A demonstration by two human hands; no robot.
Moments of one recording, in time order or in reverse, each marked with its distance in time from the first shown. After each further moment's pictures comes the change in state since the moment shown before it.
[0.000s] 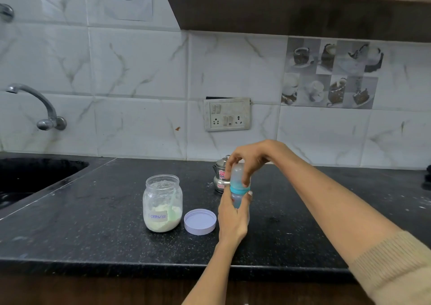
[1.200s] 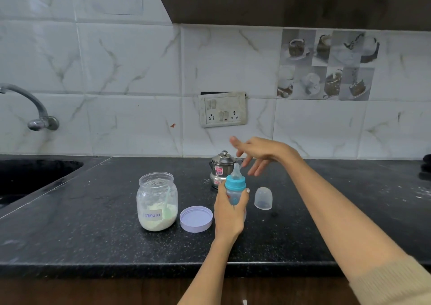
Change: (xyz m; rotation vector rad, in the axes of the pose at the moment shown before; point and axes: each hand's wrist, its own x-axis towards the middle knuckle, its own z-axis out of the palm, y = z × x) left_hand -0.001 0.000 0.000 0.021 -0.007 -0.005; right_hand -0.009 0.027 0.013 0.498 0.330 0.223
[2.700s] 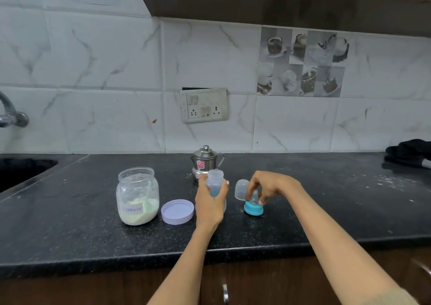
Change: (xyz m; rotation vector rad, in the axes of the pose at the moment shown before) left_hand -0.005 0.009 -0.001 -0.004 0.020 -0.036; right_hand -0.036 0.095 0.023 -0.444 -0.148 -0.007
